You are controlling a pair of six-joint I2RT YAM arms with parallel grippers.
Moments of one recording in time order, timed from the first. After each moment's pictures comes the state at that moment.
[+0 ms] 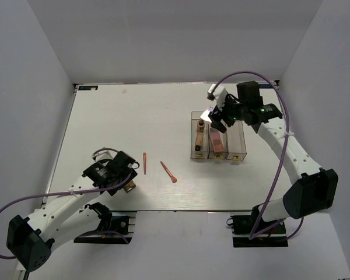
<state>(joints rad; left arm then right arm) -0.67 0.86 0.64 -1.00 -0.43 -1.31 0.39 1.42 1.36 -0.64 -0.40 -0.59</state>
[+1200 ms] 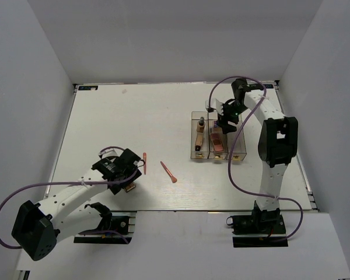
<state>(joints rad) -0.67 0.99 0.64 -0.91 -0.40 -1.27 0.18 2.07 1.76 -1.07 -0.48 -1.37</state>
